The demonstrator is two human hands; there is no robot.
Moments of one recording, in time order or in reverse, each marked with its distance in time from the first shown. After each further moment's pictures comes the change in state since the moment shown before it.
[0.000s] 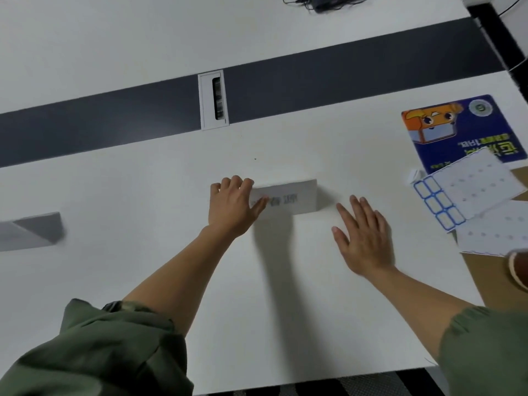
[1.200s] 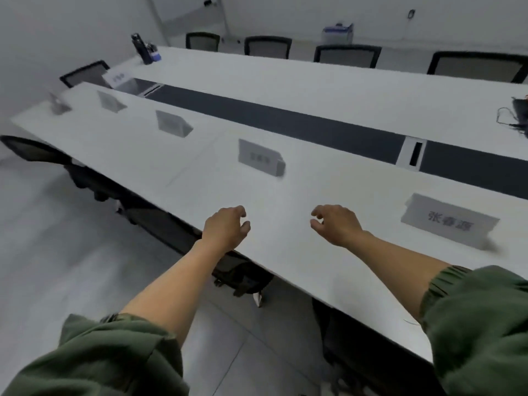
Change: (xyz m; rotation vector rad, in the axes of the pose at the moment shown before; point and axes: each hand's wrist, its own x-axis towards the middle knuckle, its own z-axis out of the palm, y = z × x) left_hand -0.452 -0.203 -0.152 -0.200 0.087 -0.771; right_hand -0.150 -0.394 -0.131 0.101 -0.123 -0.781
